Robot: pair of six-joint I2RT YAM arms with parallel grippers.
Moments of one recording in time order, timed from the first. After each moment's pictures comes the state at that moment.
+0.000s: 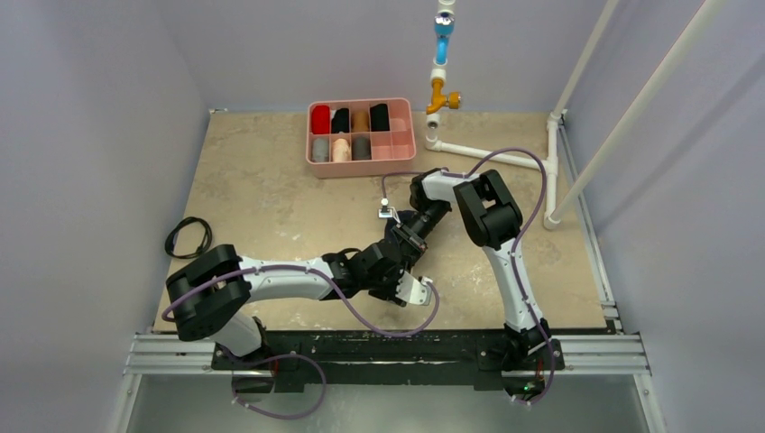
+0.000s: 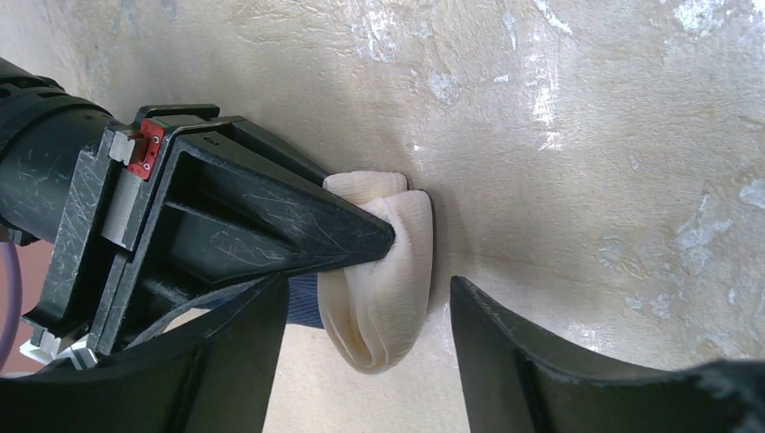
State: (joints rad) left arm -1.10 1.53 0.75 -0.02 0.01 0.83; right arm 0.49 2.42 1.63 -1.41 -1.07 -0.88
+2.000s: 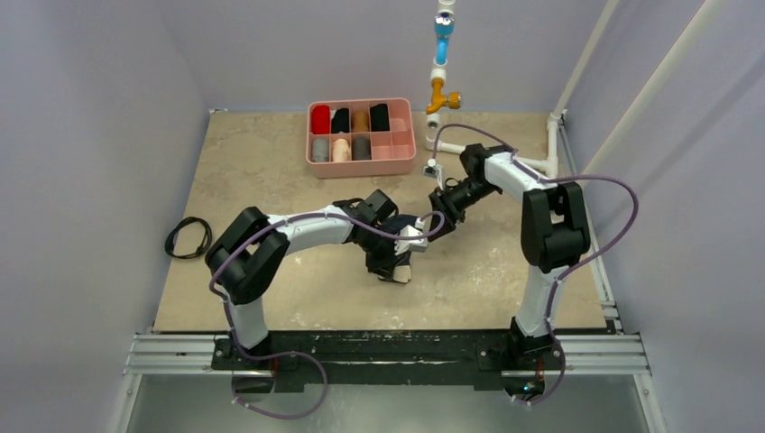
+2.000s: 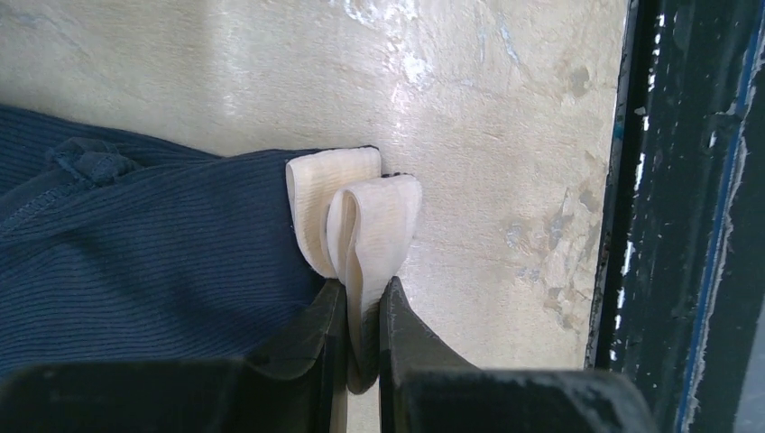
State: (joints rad) left arm -0.80 1.81 1.11 -0.49 0.58 0.56; right arm 0.25 1.98 1.45 -1.15 -0.93 -0.72
